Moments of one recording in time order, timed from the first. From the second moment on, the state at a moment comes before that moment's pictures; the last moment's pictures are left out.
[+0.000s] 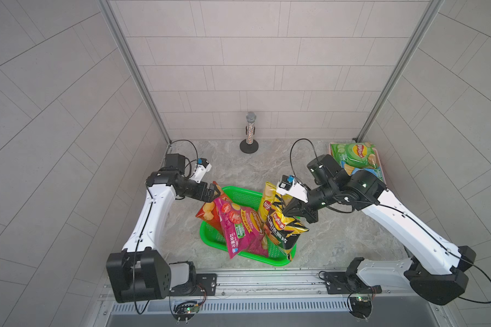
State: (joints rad) left arm 0.08 1.29 1.16 -1.04 0.54 0.33; right arm 0.71 1.27 1.52 -1.20 -0.55 -0.34
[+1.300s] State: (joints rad) left arm 0.08 1.27 1.16 -1.02 0.53 0.30; right arm 0.71 1.14 1.29 -0.97 -0.15 -0.19
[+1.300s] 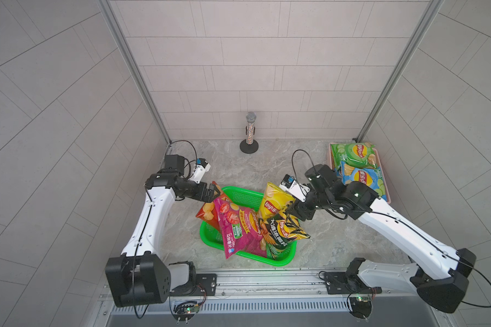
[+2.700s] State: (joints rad) left arm 0.10 1.26 1.21 -0.91 0.33 0.13; right arm 0.96 0.47 0.37 -0.63 0.02 1.16
